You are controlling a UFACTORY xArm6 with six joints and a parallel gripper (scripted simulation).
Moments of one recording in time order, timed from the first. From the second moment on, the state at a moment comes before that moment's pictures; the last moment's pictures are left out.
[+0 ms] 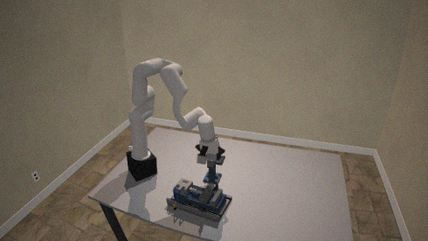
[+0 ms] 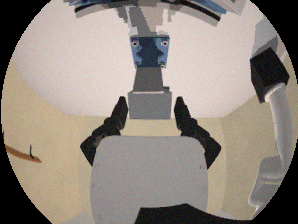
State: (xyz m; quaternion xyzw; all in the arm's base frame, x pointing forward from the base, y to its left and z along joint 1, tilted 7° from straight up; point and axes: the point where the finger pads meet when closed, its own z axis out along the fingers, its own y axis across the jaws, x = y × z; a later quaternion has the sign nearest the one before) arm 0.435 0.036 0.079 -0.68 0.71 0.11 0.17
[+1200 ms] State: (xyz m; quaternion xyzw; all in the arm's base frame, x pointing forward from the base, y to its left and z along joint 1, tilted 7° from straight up) arm 0.435 0.033 0.078 -0.65 0.67 0.21 0.27
